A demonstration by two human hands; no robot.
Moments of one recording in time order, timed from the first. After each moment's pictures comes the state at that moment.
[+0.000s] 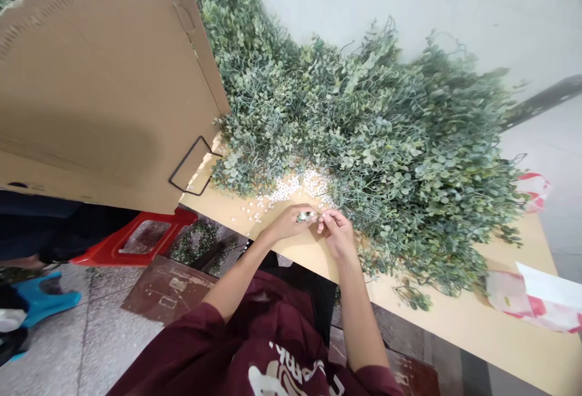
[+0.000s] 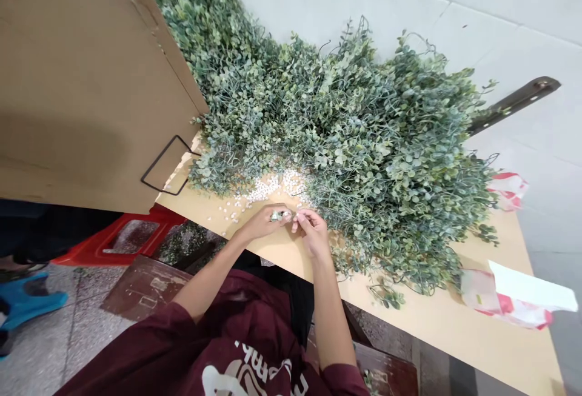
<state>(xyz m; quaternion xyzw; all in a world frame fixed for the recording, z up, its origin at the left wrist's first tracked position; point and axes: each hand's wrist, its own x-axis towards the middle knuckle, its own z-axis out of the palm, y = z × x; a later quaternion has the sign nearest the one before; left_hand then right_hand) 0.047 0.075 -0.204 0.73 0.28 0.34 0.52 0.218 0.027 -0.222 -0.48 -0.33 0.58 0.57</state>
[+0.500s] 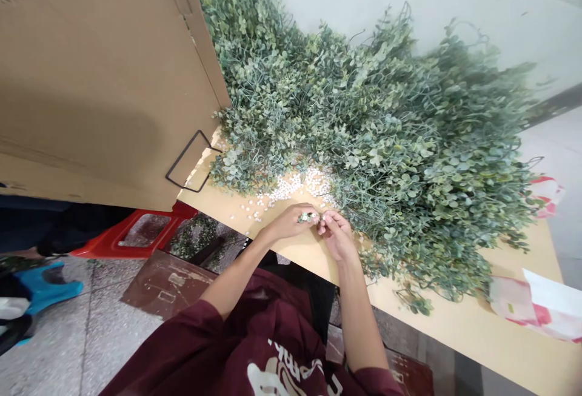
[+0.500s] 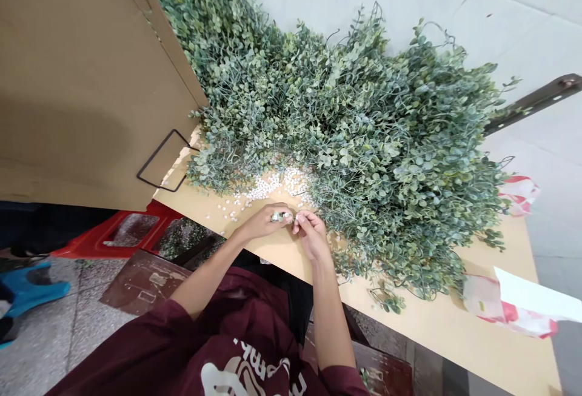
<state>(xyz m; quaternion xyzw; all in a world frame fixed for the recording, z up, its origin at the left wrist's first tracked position) 0.048 0.080 -0.204 0.74 0.24 0.34 0.53 0.216 0.028 -0.218 -0.46 -0.29 0.64 0.55</state>
